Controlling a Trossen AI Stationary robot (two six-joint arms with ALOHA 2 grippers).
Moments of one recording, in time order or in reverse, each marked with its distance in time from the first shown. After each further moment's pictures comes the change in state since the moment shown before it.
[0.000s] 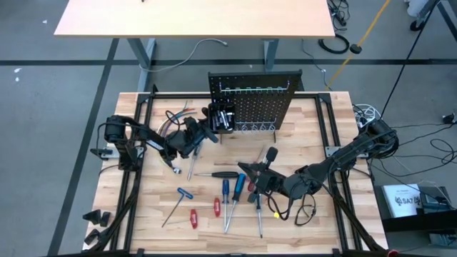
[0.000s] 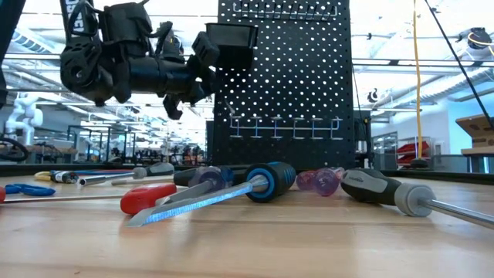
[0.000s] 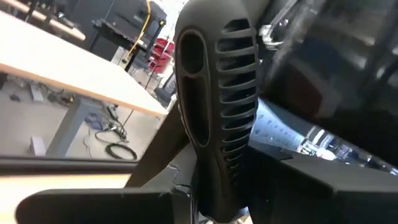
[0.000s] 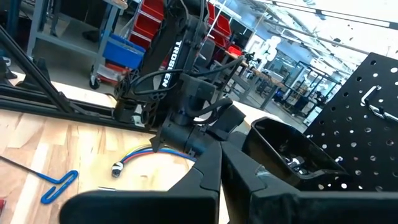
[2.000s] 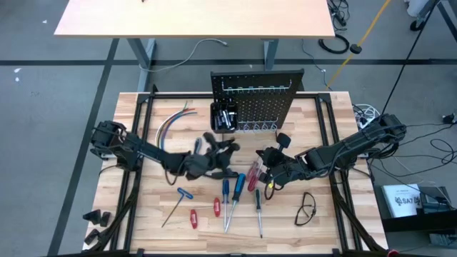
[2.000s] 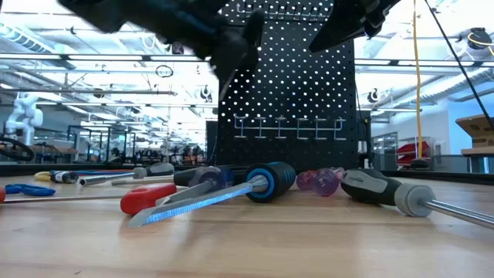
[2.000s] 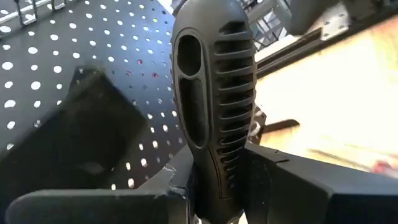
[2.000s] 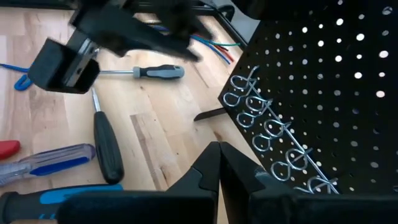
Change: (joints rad) left arm -0.341 -0.101 0.363 -0.852 -0.217 1.050; right arm -0.137 -0.165 -0.028 -0.895 -0.159 0.770
